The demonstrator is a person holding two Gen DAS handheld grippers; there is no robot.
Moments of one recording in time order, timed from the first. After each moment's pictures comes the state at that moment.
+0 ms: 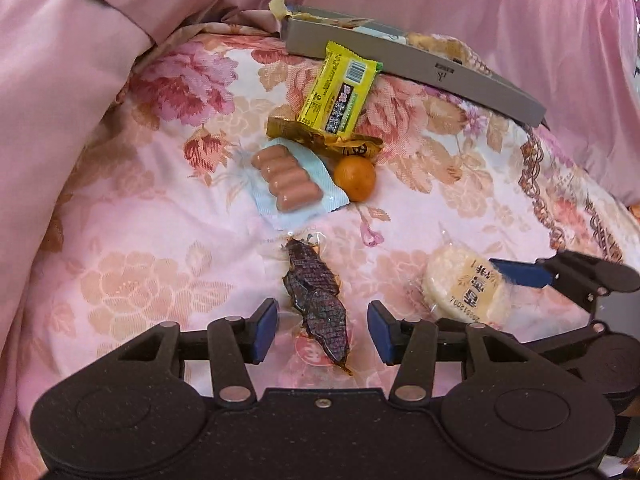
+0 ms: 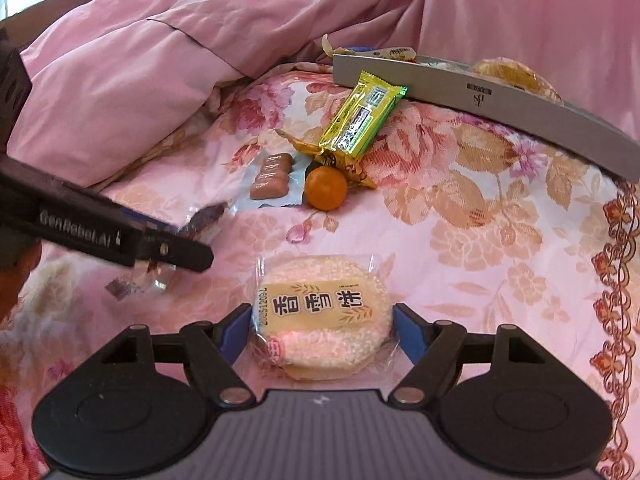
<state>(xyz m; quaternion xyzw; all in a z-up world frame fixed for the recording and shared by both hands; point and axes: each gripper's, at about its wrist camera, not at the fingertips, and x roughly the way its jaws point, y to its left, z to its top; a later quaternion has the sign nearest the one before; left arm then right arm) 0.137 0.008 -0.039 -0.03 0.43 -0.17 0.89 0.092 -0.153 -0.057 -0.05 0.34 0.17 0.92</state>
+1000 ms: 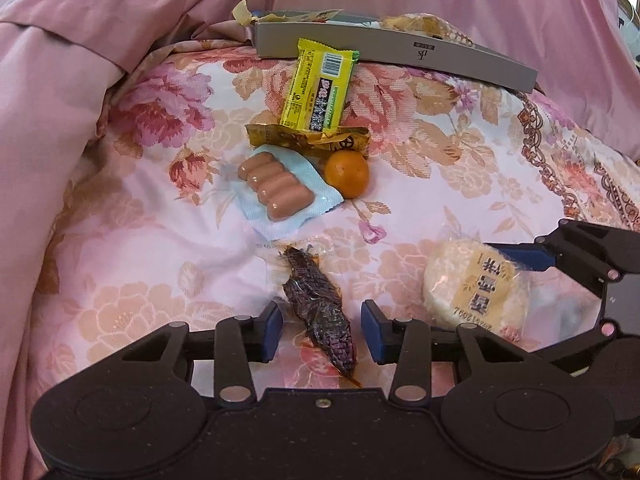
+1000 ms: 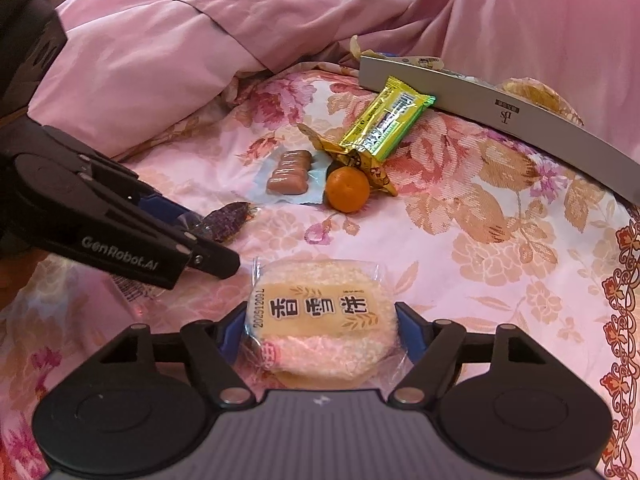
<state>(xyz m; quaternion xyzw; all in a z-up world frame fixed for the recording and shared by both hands) 0.140 -0.008 -0.046 0.04 0.41 -0.18 0.89 0.089 -0.132 -0.067 -0.10 0.32 0.18 0.93</state>
